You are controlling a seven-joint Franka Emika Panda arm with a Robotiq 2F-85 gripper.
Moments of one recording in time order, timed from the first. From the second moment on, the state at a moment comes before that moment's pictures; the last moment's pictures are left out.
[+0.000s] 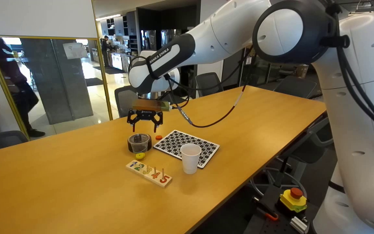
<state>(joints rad) 0.09 0.47 -0.02 -1.66 0.11 2.26 0.58</state>
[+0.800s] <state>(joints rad) 0.01 0.35 -0.12 -1.84 0.04 2.24 0.41</state>
